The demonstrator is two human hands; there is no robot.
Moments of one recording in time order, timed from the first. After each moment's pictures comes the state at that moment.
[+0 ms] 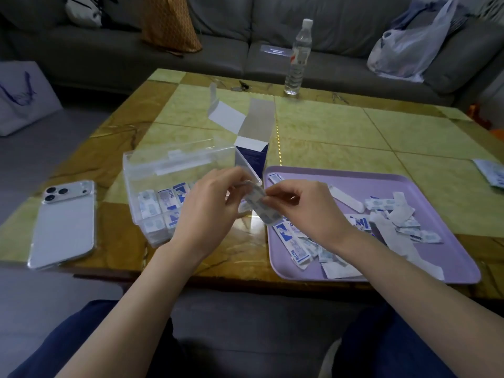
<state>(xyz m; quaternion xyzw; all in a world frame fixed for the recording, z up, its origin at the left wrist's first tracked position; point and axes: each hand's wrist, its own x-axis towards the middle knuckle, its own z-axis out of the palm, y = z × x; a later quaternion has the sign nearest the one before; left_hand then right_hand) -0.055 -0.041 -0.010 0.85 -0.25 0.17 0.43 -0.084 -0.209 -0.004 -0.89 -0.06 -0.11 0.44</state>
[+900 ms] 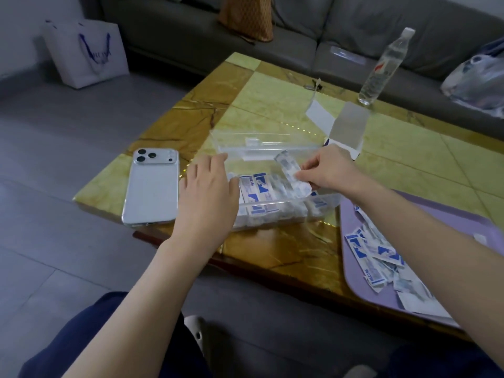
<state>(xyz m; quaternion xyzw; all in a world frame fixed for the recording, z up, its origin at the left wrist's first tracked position) -0.049 0.070 -0.027 0.95 0.01 0.11 0.30 0.027 -0.128 0.003 -0.97 0.03 0.03 0.23</state>
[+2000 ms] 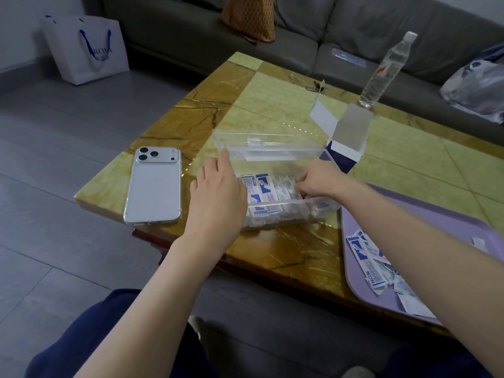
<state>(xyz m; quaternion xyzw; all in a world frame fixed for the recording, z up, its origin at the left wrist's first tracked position) -0.046 0.063 -0.026 0.94 0.02 0.08 0.33 0.045 -0.120 -0.022 -0.99 0.02 0.14 0.08</state>
